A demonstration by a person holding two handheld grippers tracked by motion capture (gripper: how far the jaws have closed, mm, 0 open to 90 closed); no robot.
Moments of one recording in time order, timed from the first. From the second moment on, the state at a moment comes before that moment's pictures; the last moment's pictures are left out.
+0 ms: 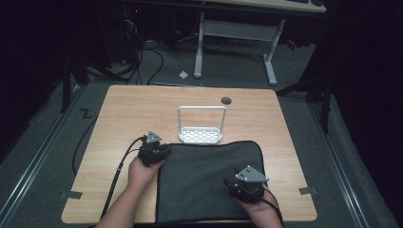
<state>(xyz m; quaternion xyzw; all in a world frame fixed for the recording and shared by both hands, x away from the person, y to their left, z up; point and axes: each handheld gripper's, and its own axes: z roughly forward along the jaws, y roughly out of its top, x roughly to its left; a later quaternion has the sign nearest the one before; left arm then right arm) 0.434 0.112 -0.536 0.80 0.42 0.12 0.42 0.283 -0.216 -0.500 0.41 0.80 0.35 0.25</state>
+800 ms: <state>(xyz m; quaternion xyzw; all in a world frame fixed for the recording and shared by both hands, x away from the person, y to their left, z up) 0.434 0.123 -0.536 0.77 0.44 0.10 0.45 0.279 -0.068 -0.516 0.29 0.86 0.37 0.17</state>
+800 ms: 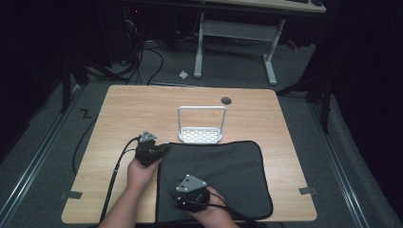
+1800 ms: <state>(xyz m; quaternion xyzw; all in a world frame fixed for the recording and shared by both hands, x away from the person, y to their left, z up) 0.434 0.123 -0.537 0.77 0.44 0.09 0.45 0.272 -0.030 -0.530 0.26 0.89 0.36 0.14</state>
